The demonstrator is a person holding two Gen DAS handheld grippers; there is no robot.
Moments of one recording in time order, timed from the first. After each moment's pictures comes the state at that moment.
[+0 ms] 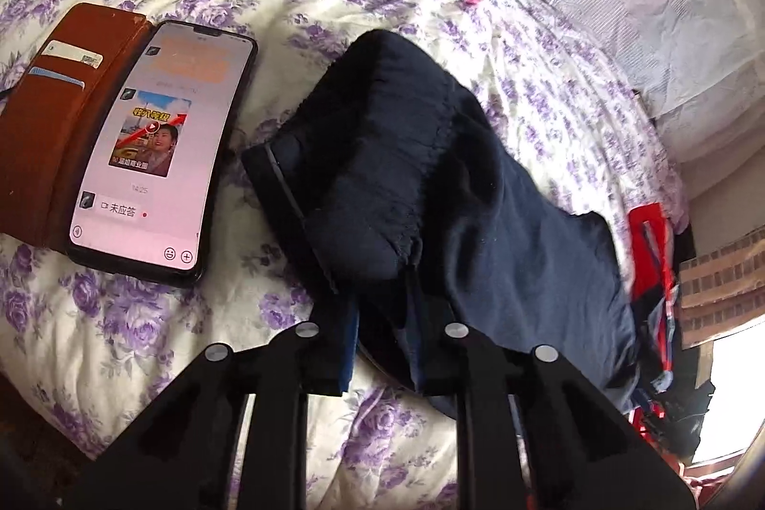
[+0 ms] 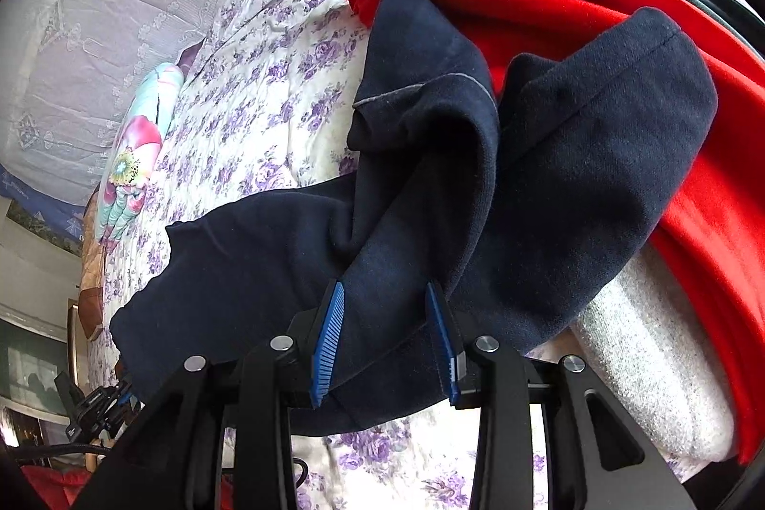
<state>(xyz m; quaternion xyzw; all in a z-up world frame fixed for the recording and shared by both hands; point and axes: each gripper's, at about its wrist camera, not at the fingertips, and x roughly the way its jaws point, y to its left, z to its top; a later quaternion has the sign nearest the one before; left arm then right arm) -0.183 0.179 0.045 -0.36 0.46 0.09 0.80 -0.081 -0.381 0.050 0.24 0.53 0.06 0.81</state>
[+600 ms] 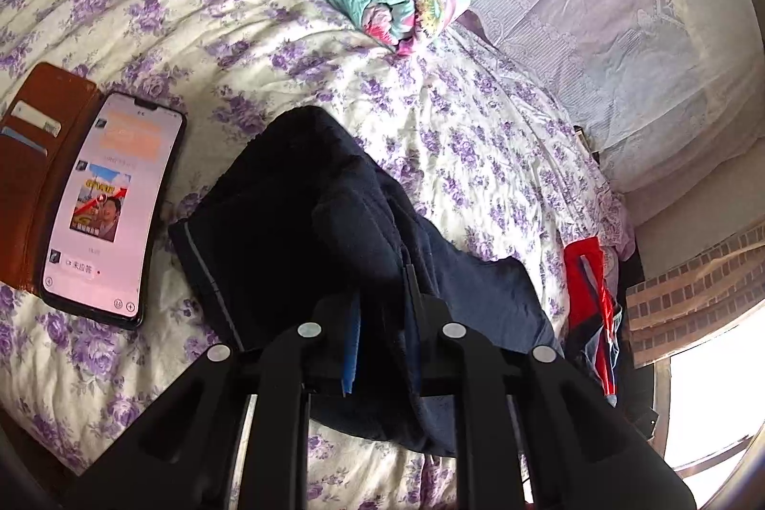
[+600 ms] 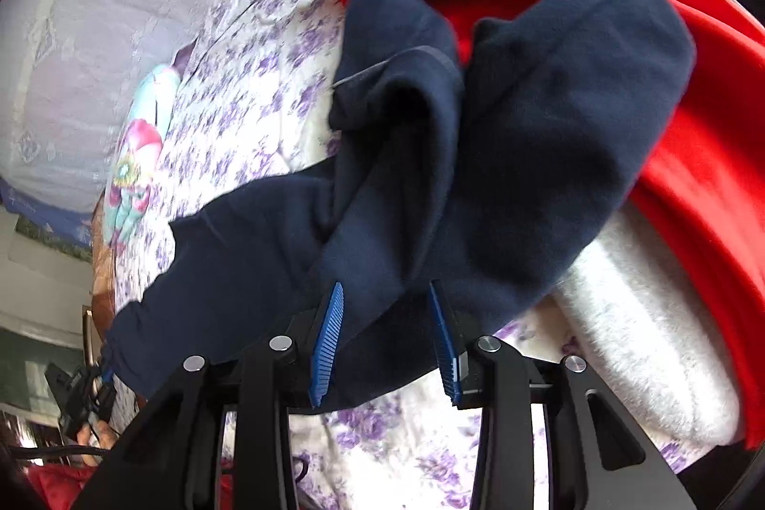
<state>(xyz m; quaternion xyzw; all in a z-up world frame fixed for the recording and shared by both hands) -0.165 0.172 0.090 -0.40 0.40 0.05 0.83 -0.089 -0.403 0.042 0.28 0.54 0.05 0.79</state>
